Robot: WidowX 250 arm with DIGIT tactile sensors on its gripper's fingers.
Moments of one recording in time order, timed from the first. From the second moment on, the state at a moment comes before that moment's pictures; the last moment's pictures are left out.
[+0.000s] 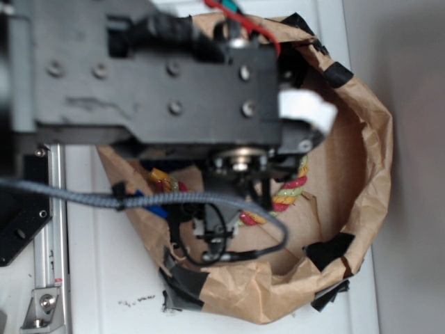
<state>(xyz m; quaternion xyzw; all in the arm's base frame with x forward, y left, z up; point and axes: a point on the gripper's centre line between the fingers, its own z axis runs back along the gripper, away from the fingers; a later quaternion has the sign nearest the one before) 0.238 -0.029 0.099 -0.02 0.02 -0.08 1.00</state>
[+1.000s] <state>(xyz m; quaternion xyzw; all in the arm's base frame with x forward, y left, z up) 0.233 -0.058 0.029 -0.06 0.00 -0.11 0.99</state>
